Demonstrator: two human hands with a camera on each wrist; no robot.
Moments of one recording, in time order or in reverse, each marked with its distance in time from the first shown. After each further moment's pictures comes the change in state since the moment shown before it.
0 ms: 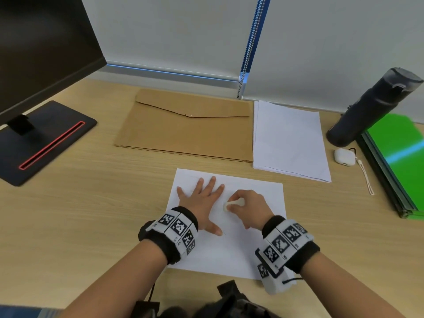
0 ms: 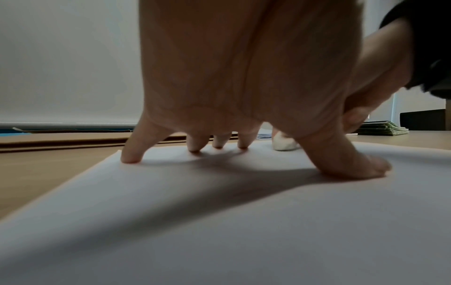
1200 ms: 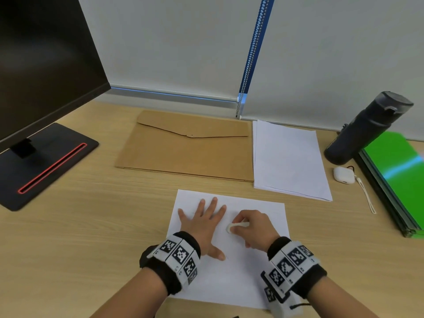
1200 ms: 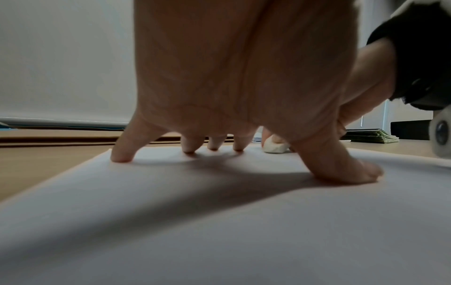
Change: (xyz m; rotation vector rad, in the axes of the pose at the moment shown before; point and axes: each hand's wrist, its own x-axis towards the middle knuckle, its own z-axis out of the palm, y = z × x) left_hand 0.000 0.000 -0.001 0.014 -0.011 0.012; right_hand 0.001 0.001 -0.004 0.010 0.039 -0.029
